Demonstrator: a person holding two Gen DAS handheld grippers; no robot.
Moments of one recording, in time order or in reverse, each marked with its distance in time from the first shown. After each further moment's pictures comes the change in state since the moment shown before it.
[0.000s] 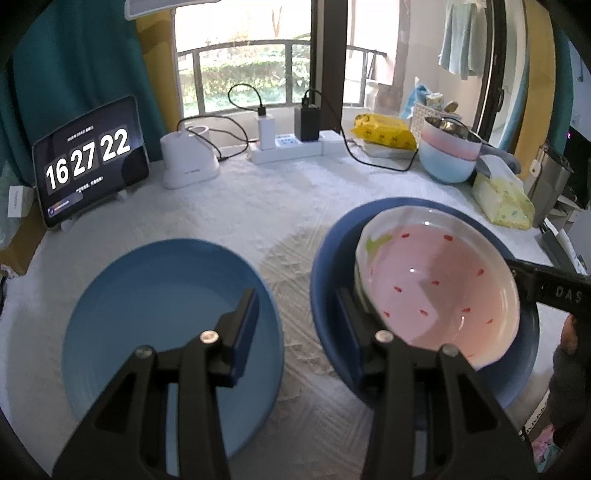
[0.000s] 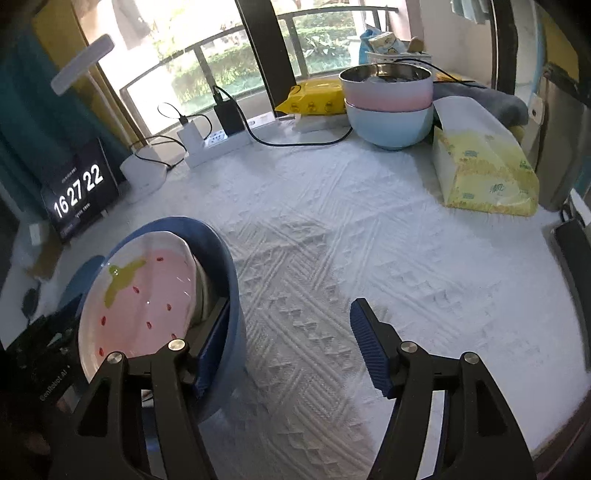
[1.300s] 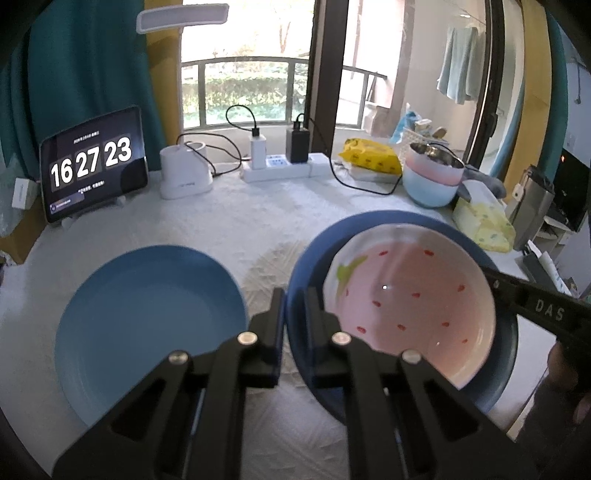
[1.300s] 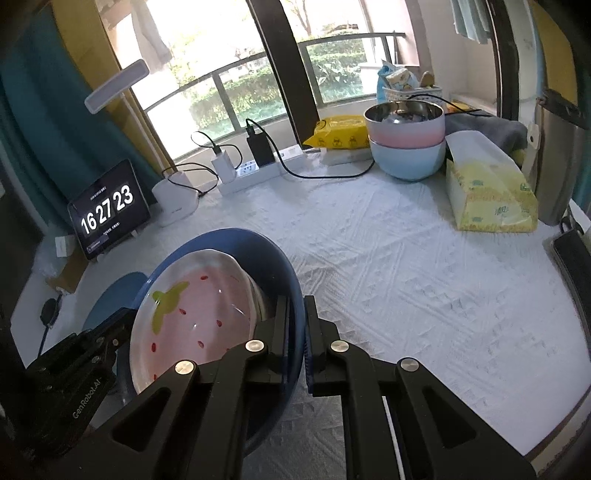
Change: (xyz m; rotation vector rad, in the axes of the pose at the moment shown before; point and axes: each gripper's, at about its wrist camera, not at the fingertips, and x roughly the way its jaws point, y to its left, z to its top) left arm -0.024 -0.013 -0.002 -0.066 -0.065 -0.040; right arm -0.026 0.028 -0.003 0.012 -0.088 0.028
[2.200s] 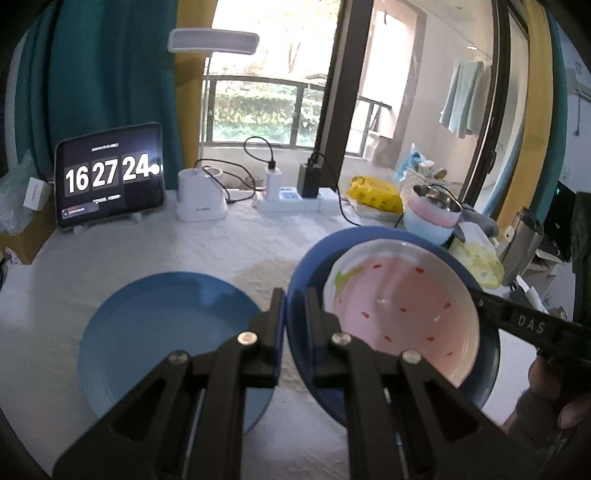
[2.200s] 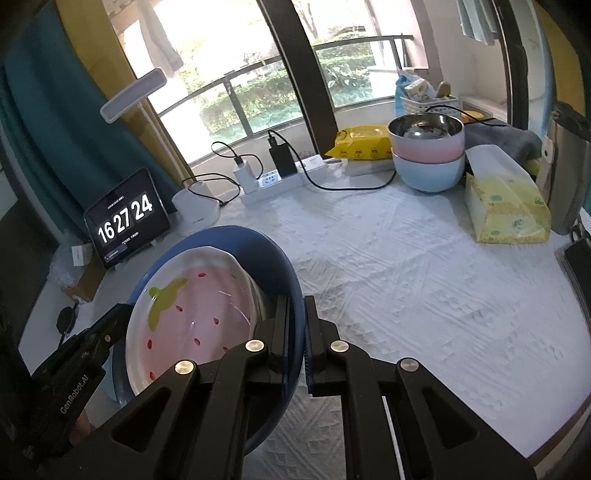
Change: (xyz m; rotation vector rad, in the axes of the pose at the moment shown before) left arm -0.034 0.031 0.015 -0.071 -0.101 -0.025; right arm -0.012 0.028 0.015 -0.007 -0.032 0.056
